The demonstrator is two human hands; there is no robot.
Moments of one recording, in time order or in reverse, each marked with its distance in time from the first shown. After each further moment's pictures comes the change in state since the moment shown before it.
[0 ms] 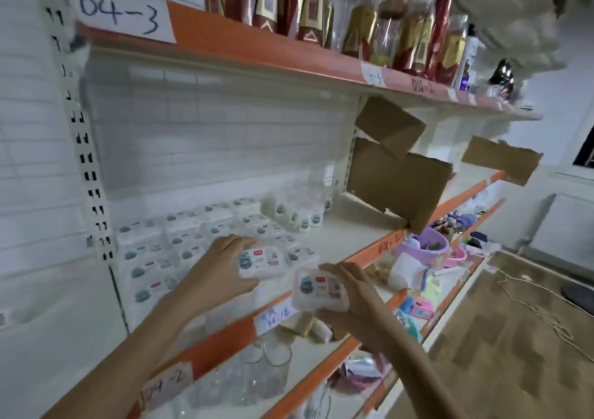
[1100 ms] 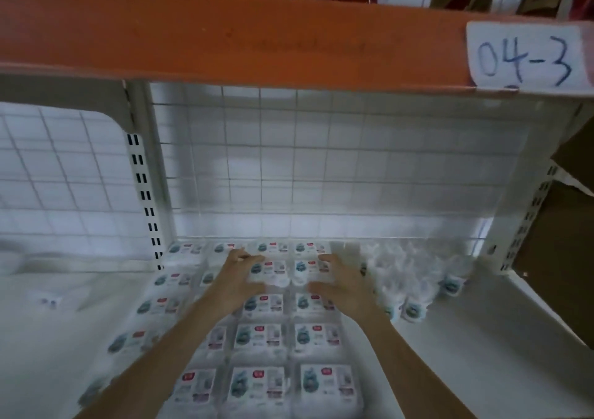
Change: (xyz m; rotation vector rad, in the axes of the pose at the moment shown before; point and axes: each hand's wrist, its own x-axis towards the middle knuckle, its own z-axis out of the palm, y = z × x) left_hand 0.124 -0.091 0.038 0.092 0.204 -0.690; right_hand 0.318 0.082 0.105 0.494 -0.520 -0.146
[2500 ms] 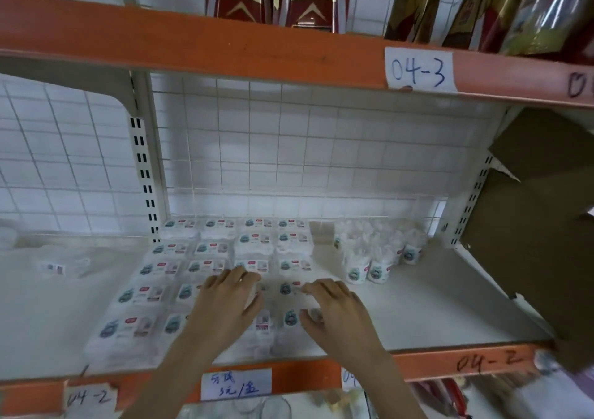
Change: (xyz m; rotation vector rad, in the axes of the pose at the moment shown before) left_hand -0.127 0.049 0.010 0.465 0.352 0.331; right_hand -0.160 -0.026 0.013 -0.672 0.291 -0.423
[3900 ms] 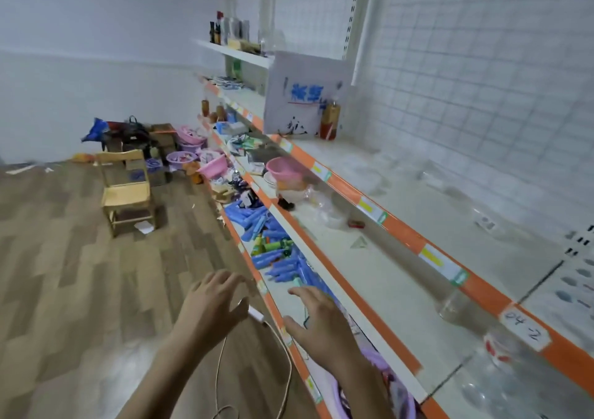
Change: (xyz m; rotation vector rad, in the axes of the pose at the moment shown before) left_hand -0.520 -0.080 -0.287 0.426 -0.065 -1.207; right_hand -0.161 -0.484 0.089 0.603 -0.753 -0.779
